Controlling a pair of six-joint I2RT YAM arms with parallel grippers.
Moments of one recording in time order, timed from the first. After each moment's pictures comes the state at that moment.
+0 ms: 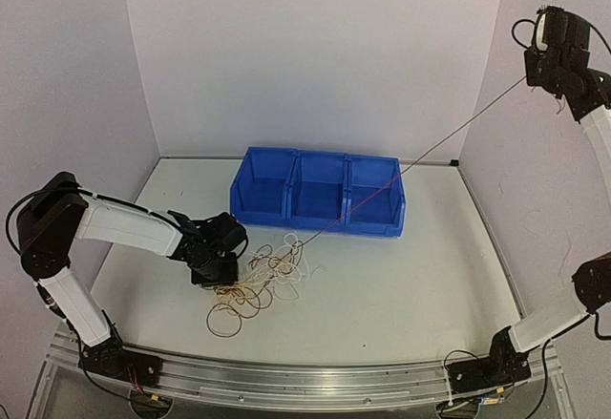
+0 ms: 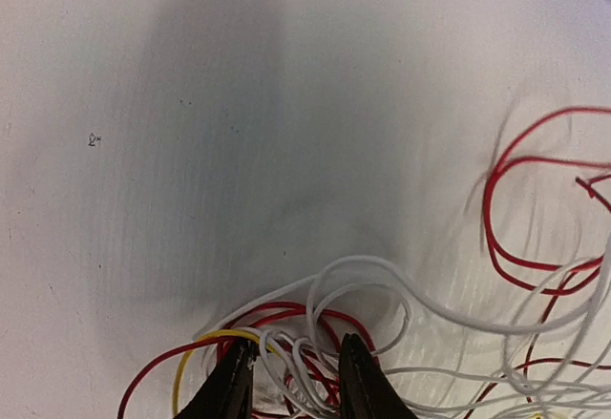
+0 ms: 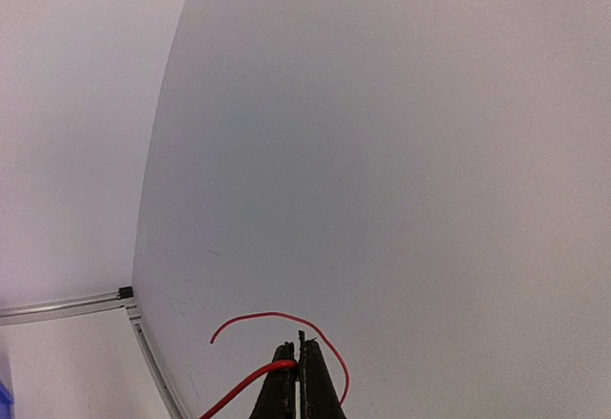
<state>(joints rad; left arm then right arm) -0.84 1.66 0.86 -0.45 -0.24 -0.92 0.16 1.44 2.04 -0.71 0.85 -0.29</state>
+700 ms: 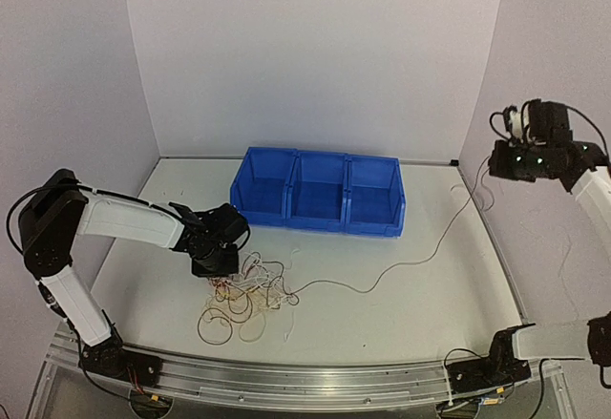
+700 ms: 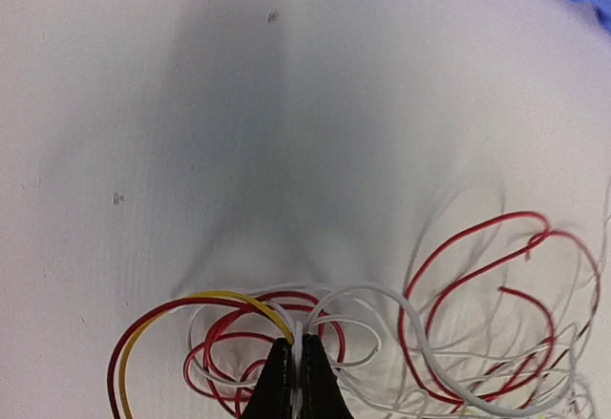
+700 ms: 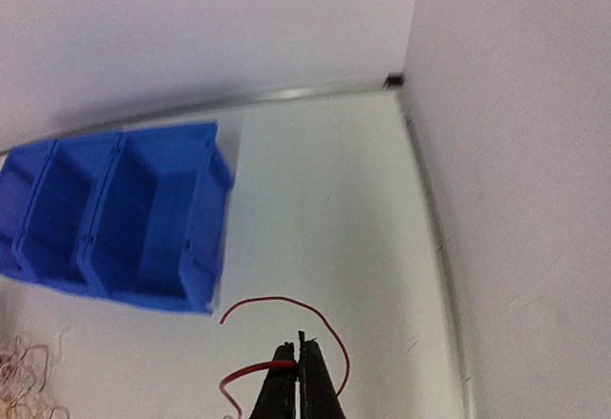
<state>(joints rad) -0.82 1.67 0.91 -0.49 -0.28 -0.87 0.07 1.13 1.35 -0.83 0.06 0.15</state>
